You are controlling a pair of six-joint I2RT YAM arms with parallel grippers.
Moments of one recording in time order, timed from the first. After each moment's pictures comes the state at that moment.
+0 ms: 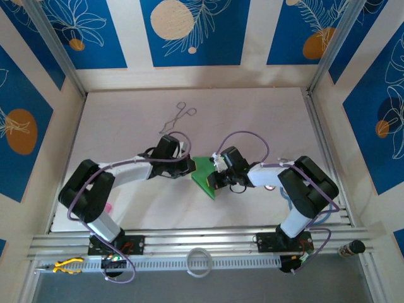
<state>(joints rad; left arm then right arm) -0.61 1.62 0.79 -0.01 0.47 -0.90 0.64 1.64 0.65 0.03 -0.42 0.34</state>
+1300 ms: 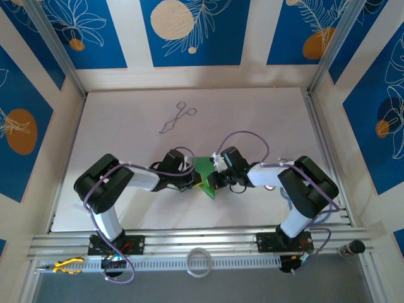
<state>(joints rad) -0.69 1.77 0.66 0.32 0.51 -1.09 0.64 1.64 0.65 0.03 -0.41 0.34</state>
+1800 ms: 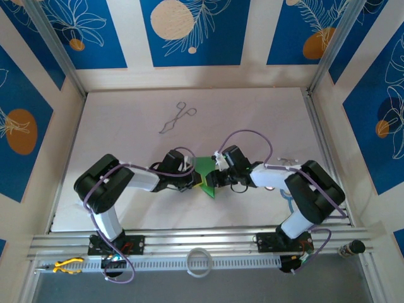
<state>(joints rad) -0.70 1.77 0.65 0.34 0.51 -1.07 0.64 1.55 0.65 -0.04 -0.38 0.40</state>
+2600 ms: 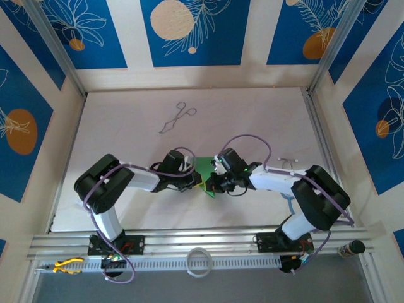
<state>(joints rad) -0.70 1.77 0.65 0.34 0.50 -1.07 0.72 1.52 0.69 -0.18 -0.47 0.72</state>
